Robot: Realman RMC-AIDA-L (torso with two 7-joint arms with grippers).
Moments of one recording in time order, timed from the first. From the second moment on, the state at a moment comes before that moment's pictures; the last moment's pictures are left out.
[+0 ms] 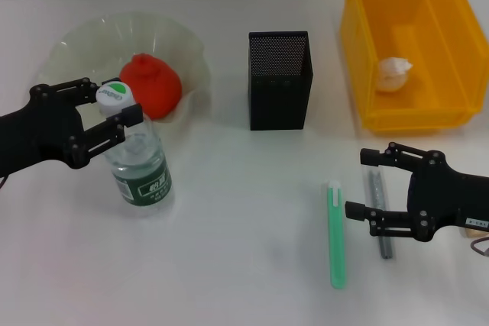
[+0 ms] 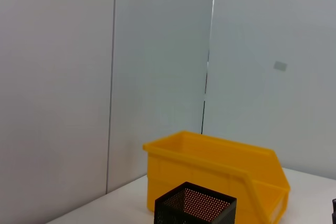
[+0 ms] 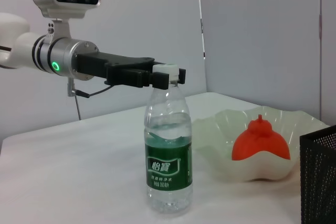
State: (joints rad) left arm -0.14 -2.07 1.02 0.97 1.53 1.50 -1.29; right arm 0.20 2.09 -1.03 -0.79 -1.68 -1.57 1.12
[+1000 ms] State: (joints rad) left arm -0.10 -2.07 0.83 0.98 1.54 1.94 -1.09; right arm 0.19 2.09 -1.07 -1.41 -1.89 -1.61 1.91
